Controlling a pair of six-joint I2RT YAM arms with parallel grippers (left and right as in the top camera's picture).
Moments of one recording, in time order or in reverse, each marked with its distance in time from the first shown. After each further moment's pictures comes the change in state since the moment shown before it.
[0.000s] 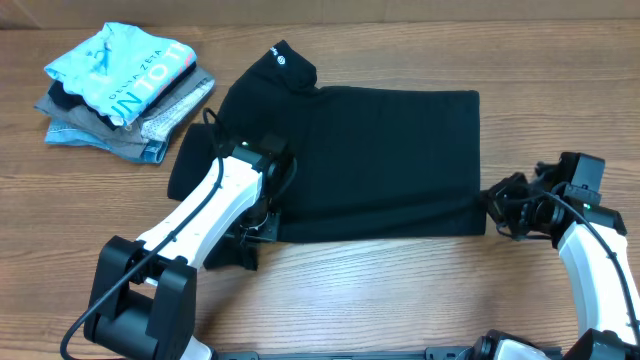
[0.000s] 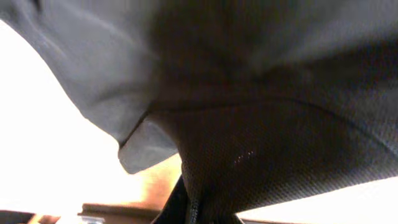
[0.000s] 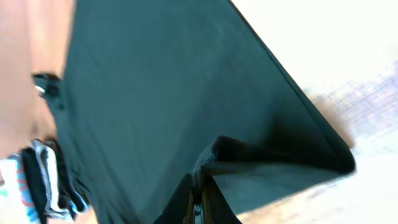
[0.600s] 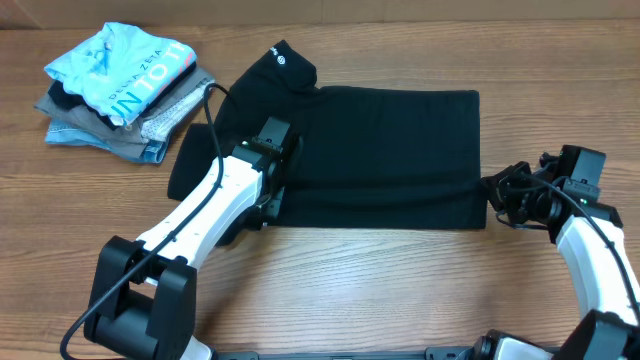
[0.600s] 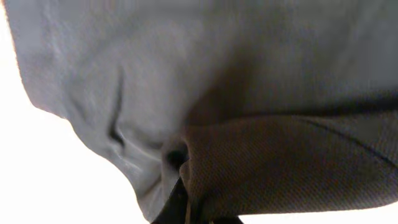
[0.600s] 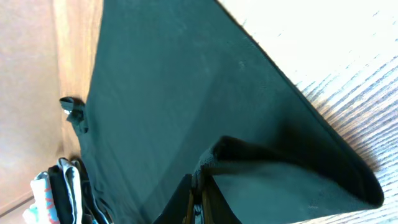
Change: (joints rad) left arm 0.000 0.000 0.005 0.304 -0.196 0.095; right arm 0.000 0.066 0.000 0.143 -0.009 0.101
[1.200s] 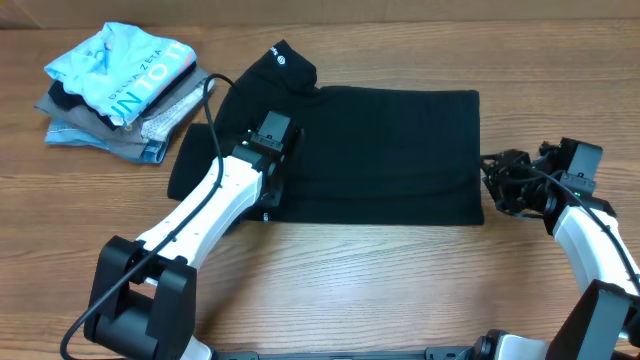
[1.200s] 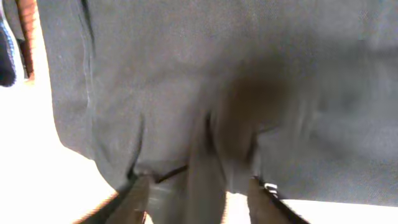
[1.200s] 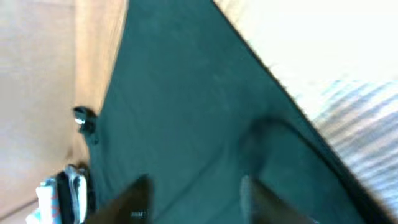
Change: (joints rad) left arm 0.000 0.000 0.000 0.104 -0.055 0.050; right arm 0.000 0.091 0.001 0.187 -0.025 0.000
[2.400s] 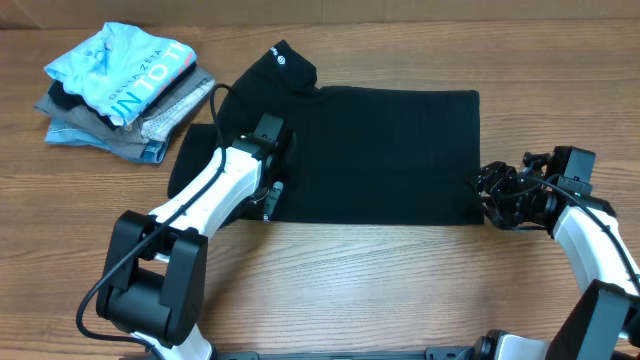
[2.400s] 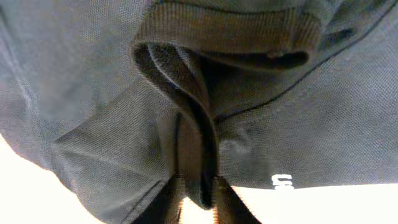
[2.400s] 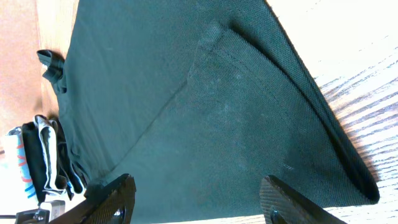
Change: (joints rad) left arm 0.048 0.102 0.005 -0.046 0.091 0.149; right arm -0.001 0.000 0.000 -0.198 -0.066 -0.216
